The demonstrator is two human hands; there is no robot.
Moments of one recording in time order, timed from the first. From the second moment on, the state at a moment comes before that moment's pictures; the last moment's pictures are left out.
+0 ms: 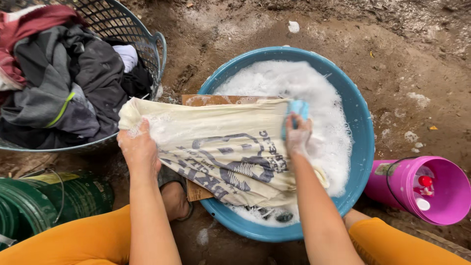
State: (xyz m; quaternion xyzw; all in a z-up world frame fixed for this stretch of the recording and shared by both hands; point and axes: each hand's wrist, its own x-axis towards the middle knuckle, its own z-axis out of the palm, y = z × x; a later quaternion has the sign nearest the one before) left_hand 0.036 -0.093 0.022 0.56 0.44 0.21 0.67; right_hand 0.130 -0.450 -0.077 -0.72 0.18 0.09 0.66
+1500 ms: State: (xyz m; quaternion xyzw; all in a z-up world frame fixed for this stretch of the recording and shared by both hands) left_hand 0.050 -0.087 0.067 0.55 0.39 0.31 0.66; right_hand 0.123 -0.507 -0.155 -0.93 0.00 -0.16 0.34
